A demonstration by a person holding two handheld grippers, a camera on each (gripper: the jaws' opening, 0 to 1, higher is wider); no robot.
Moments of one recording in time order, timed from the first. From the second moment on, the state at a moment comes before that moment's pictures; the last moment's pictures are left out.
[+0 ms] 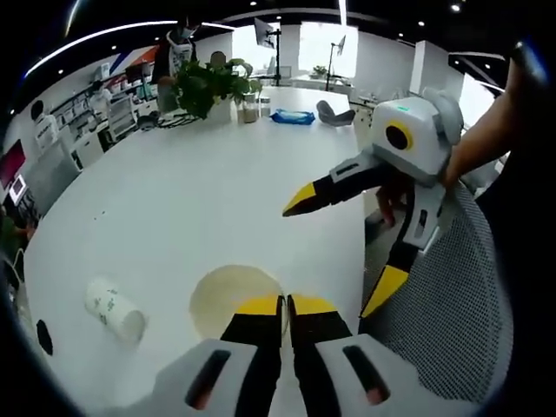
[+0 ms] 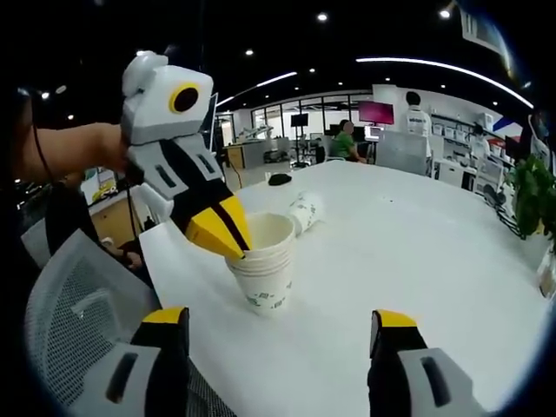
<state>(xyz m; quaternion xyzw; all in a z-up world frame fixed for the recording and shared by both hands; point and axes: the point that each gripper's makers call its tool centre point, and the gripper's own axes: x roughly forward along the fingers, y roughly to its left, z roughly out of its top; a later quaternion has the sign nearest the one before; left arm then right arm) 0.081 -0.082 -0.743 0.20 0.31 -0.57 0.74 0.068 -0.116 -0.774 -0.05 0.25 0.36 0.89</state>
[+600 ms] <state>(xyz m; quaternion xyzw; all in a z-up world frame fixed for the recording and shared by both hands) 0.090 -0.078 -0.720 0.20 0.28 -0.56 0.75 0.069 -0.115 -0.771 -0.05 0.25 0.36 0.90</state>
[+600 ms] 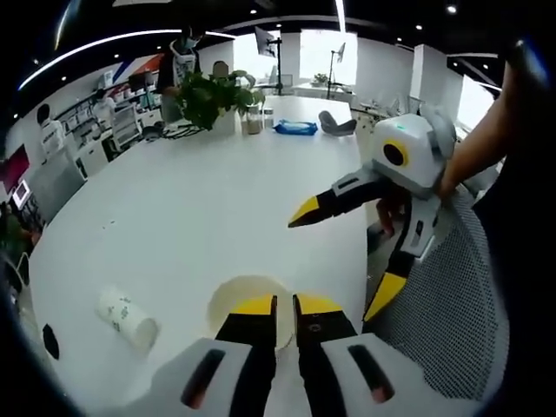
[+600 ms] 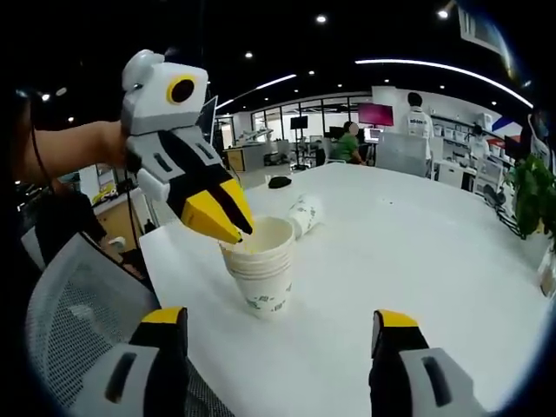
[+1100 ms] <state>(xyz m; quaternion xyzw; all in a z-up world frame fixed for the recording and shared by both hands) 0.145 -0.054 -0.707 0.20 0.24 -0.50 0.81 0.074 -0.120 -0.767 -0.04 0.24 0.35 0.90</state>
